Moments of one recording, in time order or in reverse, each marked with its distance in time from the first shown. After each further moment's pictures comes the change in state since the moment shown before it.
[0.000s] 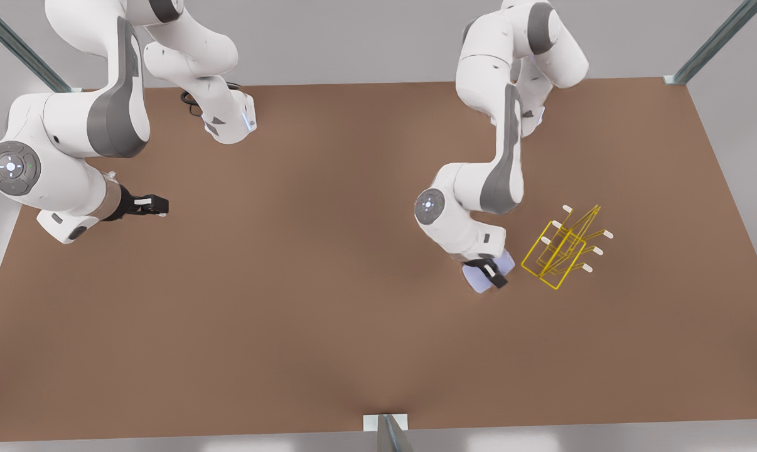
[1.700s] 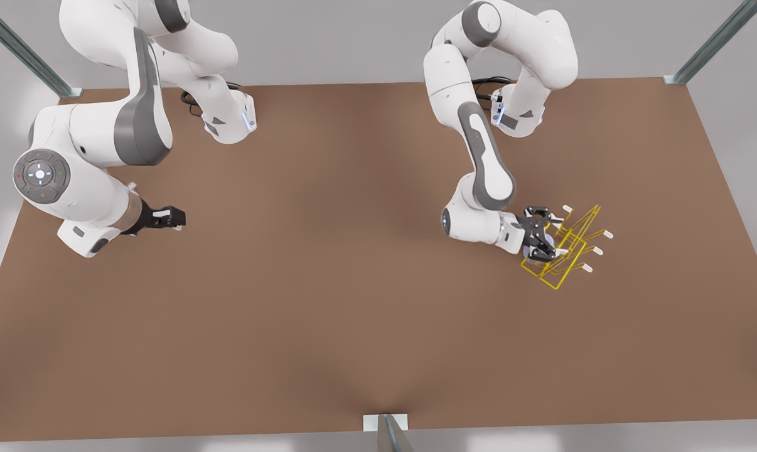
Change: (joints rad) left arm -0.310 0.313 0.274 -0.532 0.214 0.168 0.464; right arm 0.058 0.075 0.000 0.089 -0.003 0.047 -0.009
